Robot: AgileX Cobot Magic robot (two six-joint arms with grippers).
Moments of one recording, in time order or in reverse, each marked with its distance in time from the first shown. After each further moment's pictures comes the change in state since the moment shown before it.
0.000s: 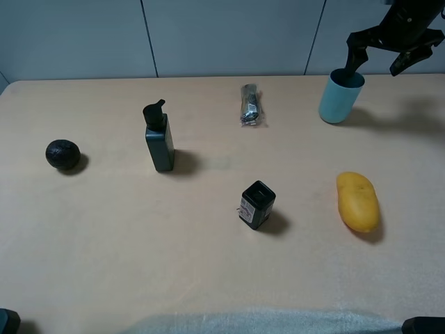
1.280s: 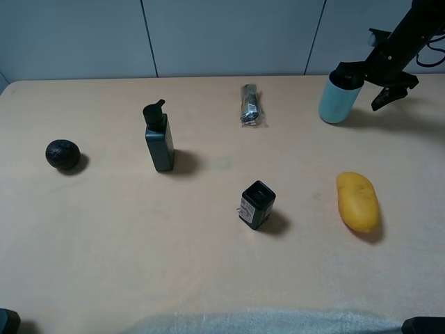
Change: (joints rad) left arm 0.000 0.000 0.000 0.000 0.000 0.000; right arm -0.042 0.156 0.000 0.153 -0.032 -0.003
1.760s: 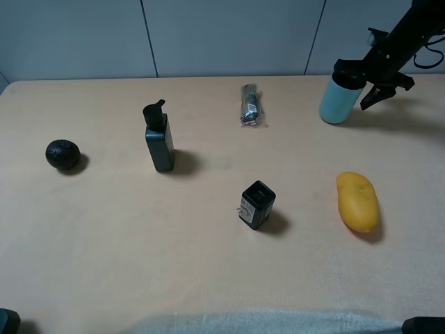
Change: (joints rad) left arm 0.000 0.000 0.000 0.000 0.000 0.000; right arm 0.000 0.000 0.000 0.052 0.016 0.002
